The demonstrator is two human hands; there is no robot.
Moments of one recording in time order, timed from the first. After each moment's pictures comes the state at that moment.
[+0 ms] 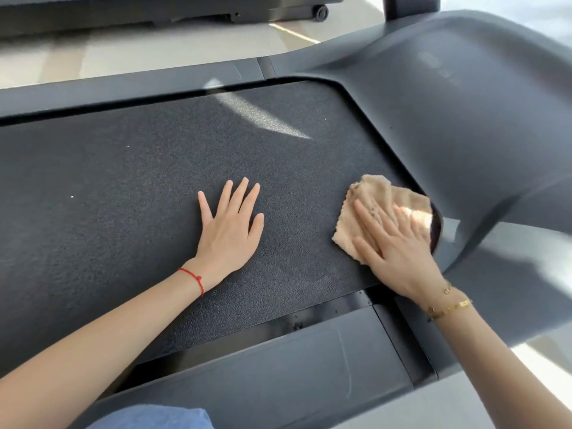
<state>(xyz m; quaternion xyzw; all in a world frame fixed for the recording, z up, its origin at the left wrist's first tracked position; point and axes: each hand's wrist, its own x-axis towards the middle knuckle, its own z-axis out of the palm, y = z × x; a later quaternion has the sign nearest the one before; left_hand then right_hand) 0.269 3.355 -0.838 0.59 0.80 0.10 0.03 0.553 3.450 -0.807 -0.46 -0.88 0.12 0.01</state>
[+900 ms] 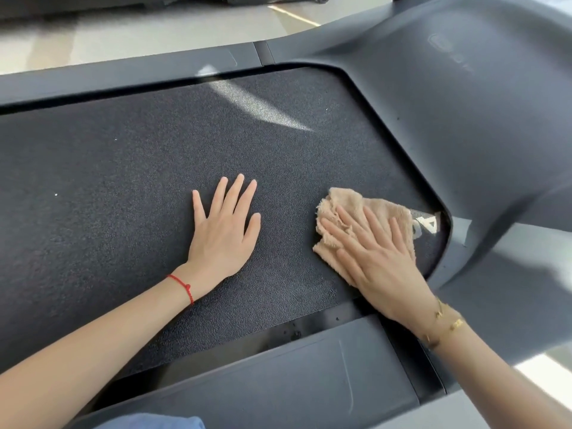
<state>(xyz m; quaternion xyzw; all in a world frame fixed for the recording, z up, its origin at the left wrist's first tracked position) 0.268 3.355 -0.841 0.59 0.81 0.09 0.02 0.535 3.431 -0.814 -0.38 -0.92 0.11 0.00</state>
